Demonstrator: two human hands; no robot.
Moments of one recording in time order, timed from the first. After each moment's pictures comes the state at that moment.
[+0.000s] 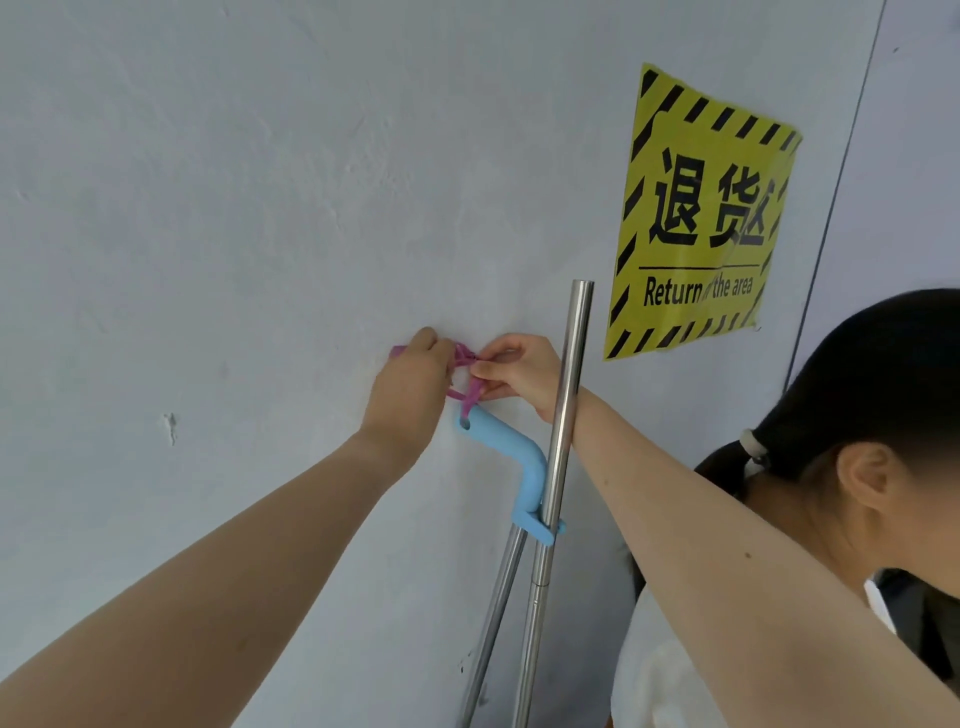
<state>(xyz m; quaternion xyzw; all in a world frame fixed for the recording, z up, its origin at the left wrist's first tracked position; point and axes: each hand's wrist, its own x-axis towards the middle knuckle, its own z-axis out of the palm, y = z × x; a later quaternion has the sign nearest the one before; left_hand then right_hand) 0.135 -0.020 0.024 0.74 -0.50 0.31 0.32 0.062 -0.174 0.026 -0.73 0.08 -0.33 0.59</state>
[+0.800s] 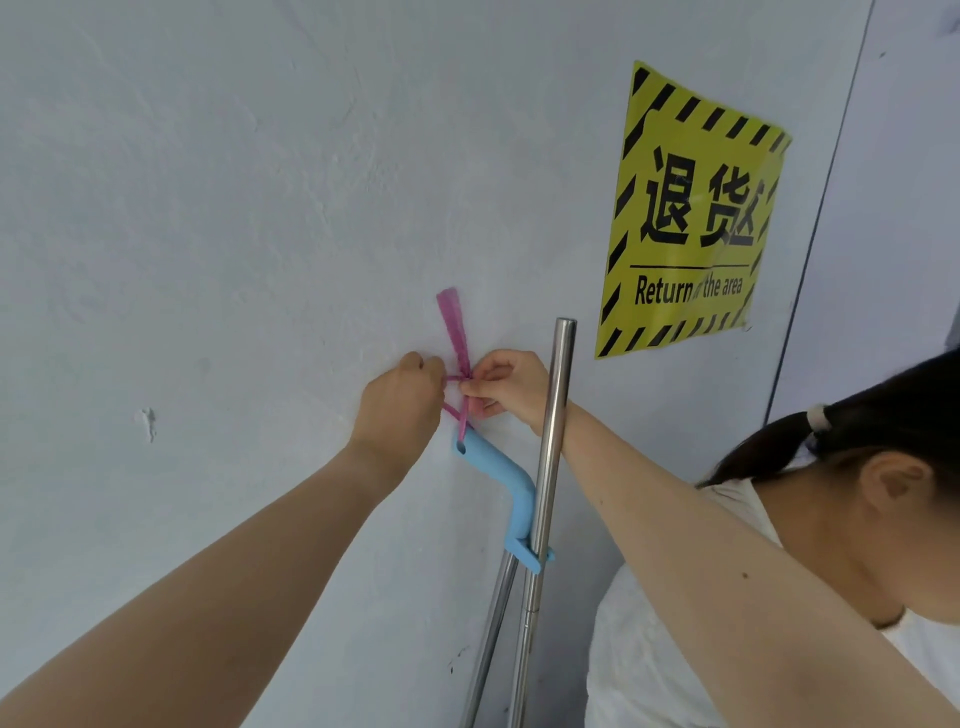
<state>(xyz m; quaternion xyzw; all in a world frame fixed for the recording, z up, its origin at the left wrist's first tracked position) 0.135 -0.023 0.004 0.79 -0.46 0.35 0.19 0.060 -0.180 0.005 -0.77 0.09 -0.31 0.55</state>
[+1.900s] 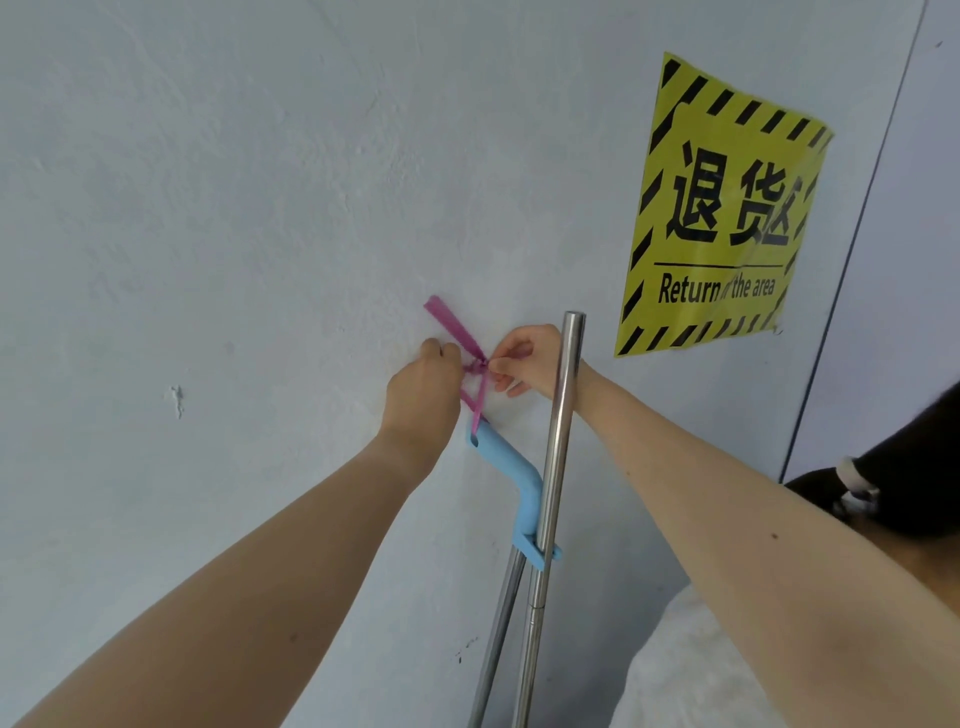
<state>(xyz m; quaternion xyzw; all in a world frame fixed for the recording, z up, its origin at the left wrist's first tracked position) 0.129 -0.035 0.003 0.83 -0.40 0.32 0.20 0.057 -0.187 0.027 -0.83 0.09 -0.30 0.45</state>
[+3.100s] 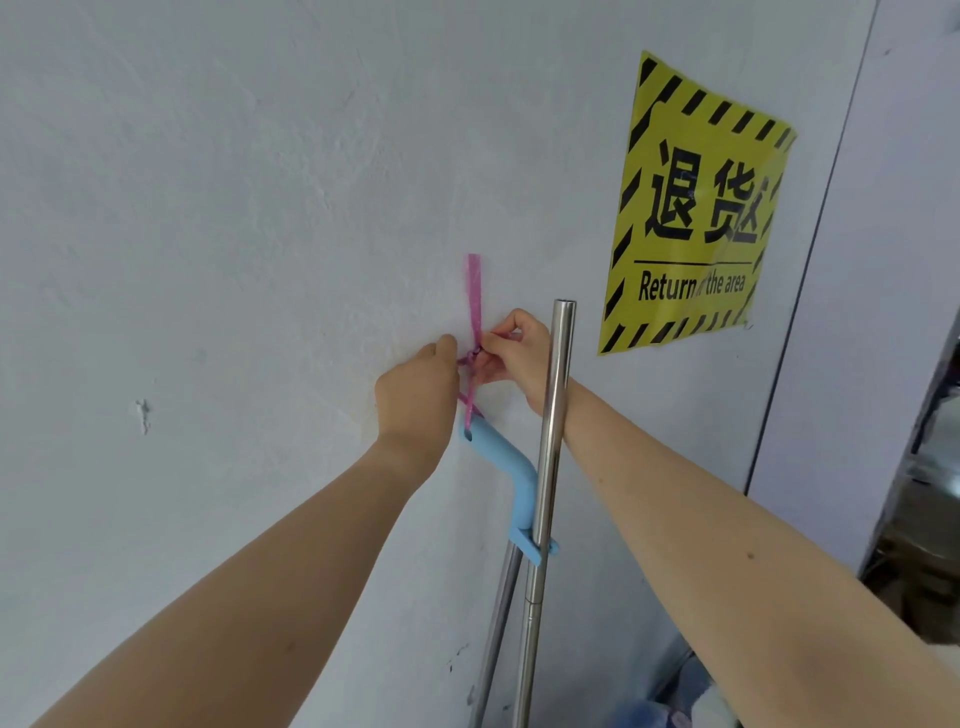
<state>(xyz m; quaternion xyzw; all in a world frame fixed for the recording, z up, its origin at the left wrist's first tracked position) 0.126 -0.043 0.002 0.81 -0.40 0.35 0.24 0.070 -0.181 0.022 -0.71 0.06 -0.39 0.59</state>
